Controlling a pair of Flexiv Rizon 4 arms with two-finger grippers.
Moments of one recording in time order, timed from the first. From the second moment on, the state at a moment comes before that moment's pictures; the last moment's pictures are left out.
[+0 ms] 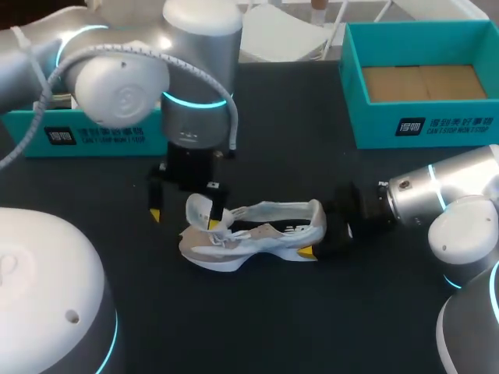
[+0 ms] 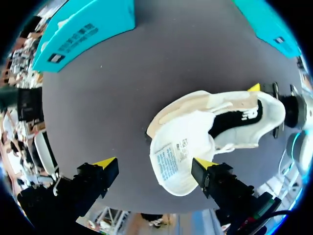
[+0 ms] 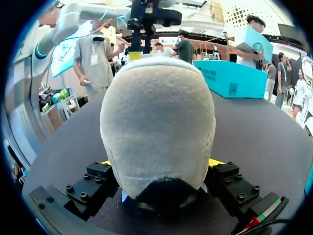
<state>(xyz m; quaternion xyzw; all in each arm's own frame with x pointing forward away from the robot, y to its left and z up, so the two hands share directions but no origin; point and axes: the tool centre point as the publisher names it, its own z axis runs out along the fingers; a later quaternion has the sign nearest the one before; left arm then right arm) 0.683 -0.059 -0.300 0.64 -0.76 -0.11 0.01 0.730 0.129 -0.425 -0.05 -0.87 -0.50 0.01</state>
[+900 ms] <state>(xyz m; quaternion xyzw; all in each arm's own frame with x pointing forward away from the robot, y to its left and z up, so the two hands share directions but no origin) 0.689 -0.163 -0.209 0.26 -0.96 -0.03 -0.05 0.730 0.129 -0.425 -0.05 -0.87 -0.50 0.01</state>
